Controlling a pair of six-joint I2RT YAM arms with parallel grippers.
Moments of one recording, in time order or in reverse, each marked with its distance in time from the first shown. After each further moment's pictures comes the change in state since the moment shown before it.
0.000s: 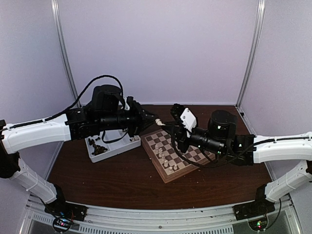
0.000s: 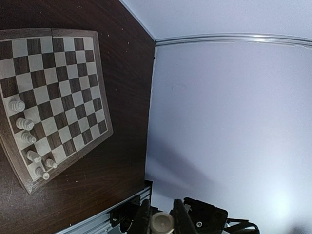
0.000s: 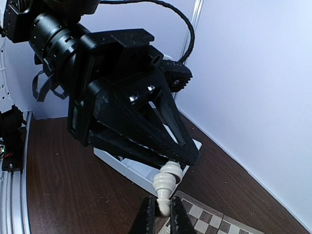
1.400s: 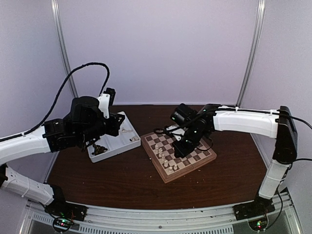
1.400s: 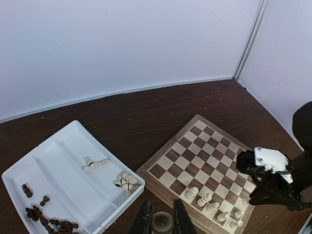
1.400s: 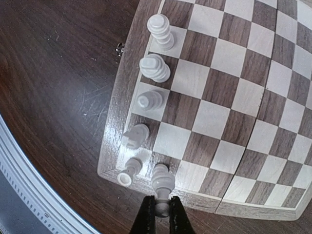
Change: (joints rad) left arm 0.027 -0.258 -0.211 -0.108 -0.508 1.085; right arm -0.214 0.472 0.568 -1.228 -0.196 0.406
